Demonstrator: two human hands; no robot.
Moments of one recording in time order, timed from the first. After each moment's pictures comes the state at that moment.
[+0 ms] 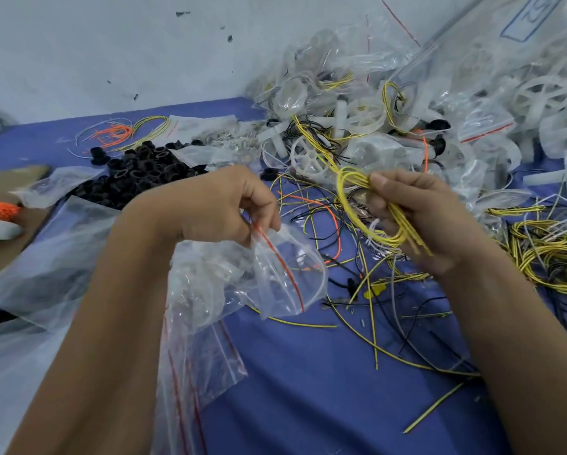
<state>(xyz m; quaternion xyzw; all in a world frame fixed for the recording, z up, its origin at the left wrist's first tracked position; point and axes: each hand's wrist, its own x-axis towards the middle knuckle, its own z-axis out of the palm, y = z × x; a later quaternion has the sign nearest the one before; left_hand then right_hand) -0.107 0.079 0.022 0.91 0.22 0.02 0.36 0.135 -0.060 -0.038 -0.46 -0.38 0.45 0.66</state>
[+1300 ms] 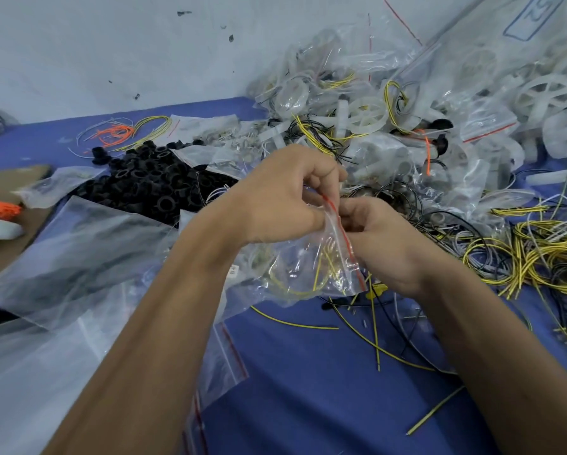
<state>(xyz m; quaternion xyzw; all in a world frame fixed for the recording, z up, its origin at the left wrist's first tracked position) -0.058 0.031 0.029 0.89 0.21 0.18 0.35 0.089 -0.052 -0.049 -0.53 -0.50 0.45 0.51</state>
